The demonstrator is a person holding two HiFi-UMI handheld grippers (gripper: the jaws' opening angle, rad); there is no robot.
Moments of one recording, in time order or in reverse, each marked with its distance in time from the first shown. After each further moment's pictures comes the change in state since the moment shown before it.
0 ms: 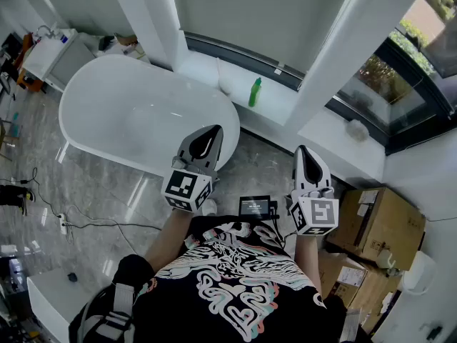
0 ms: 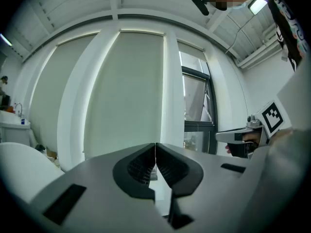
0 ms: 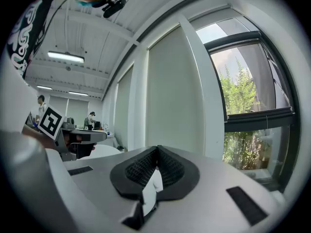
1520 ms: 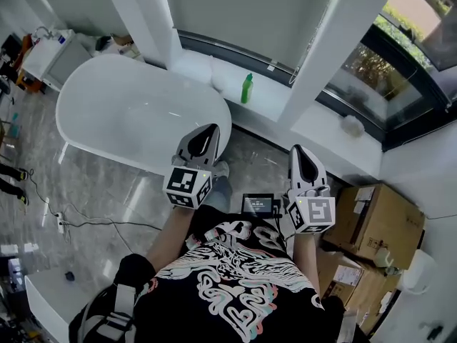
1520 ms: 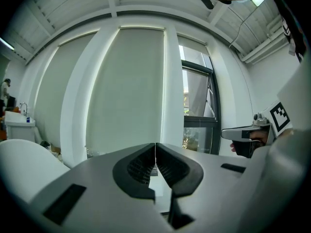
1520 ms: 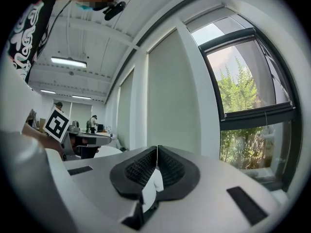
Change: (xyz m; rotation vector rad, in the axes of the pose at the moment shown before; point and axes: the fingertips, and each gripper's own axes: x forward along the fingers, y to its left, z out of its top) left arm 0.010 -0.039 -0.024 -0.007 0.041 0.053; right arm -0.034 -0.028 -0.018 0.016 -0.029 0.039
